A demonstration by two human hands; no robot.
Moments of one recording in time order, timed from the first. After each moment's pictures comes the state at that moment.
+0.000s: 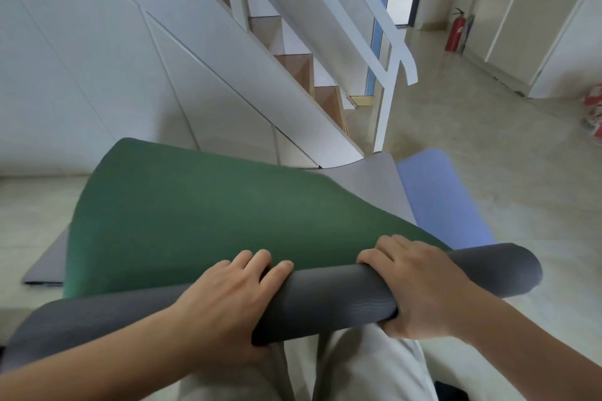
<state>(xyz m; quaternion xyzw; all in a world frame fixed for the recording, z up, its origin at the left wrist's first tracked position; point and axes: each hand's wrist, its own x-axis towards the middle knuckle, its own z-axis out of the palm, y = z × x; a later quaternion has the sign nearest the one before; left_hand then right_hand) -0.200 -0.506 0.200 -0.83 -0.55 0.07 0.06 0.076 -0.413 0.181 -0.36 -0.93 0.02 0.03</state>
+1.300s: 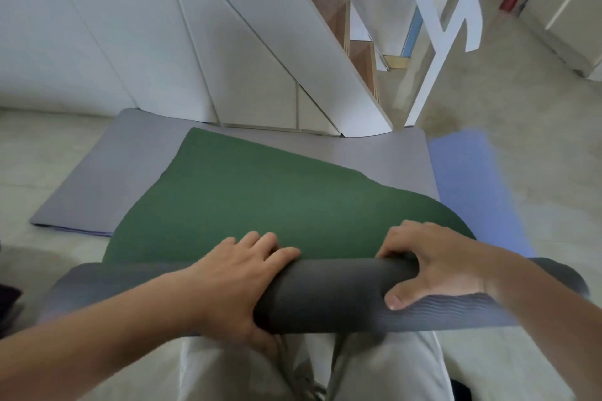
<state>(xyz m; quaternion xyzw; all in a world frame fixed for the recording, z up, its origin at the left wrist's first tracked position) -0.263 -0.450 0.171 -0.81 -0.56 0.13 -0.12 0.022 -0.321 0.187 -0.37 -0.86 0.29 -0.18</state>
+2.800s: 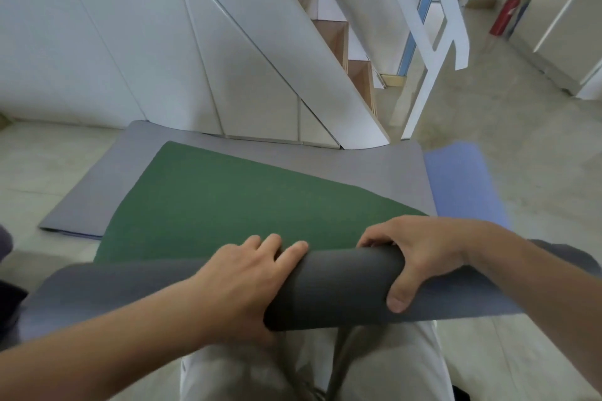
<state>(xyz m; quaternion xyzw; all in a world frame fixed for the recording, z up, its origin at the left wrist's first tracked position) -0.232 -0.486 0.197 -0.80 -0.59 0.15 -0.03 0.005 -0.339 0.226 -0.31 -0.86 0.34 -0.22</state>
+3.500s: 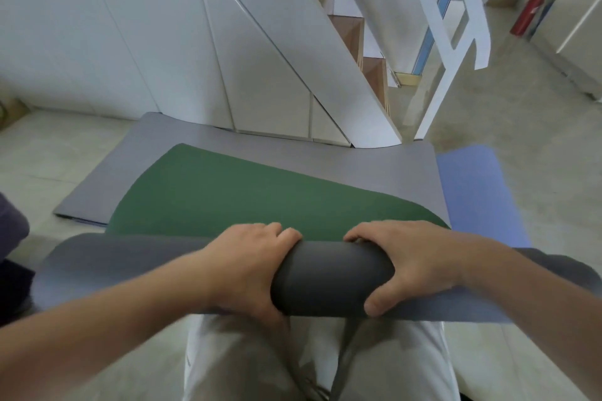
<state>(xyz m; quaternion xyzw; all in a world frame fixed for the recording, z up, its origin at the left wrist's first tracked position) -0.252 -0.467 0.196 -0.78 -0.61 0.12 -0.12 -0.017 -0.355 0.217 -0.30 -0.90 0.24 -0.20</state>
